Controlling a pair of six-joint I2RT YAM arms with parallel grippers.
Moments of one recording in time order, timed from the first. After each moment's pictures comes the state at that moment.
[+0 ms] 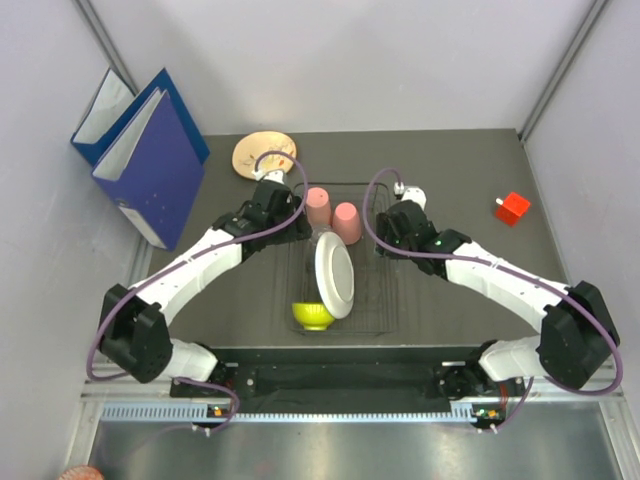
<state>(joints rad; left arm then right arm) -0.55 1.40 1.08 -0.45 -0.12 -0.61 0.68 1.33 0.91 -0.37 0.31 0.54</state>
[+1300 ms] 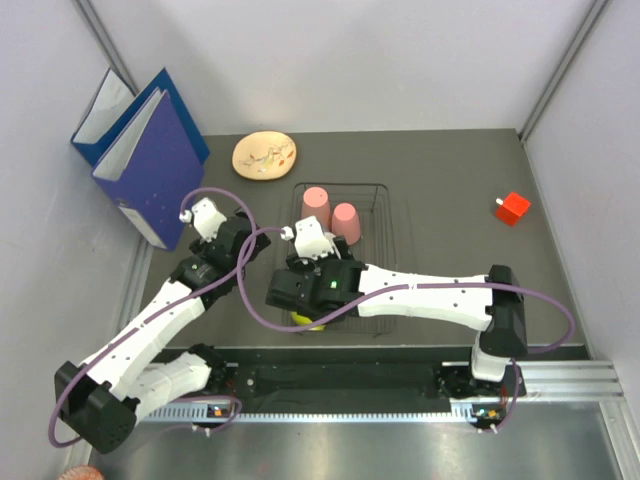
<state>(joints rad) -0.55 0.97 0.83 -0.58 -0.65 -0.94 1.39 1.76 1.66 -1.12 1.02 0.77</state>
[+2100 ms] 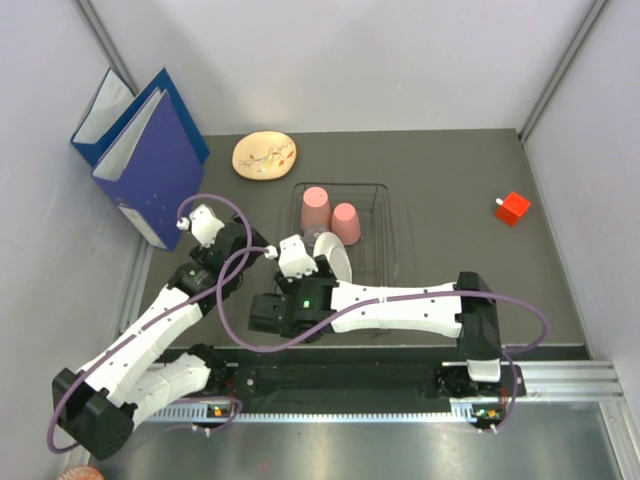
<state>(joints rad) -0.55 0.92 0.77 -0.58 -0.62 -1.00 1.48 1.90 1.78 -1.25 1.03 0.95</state>
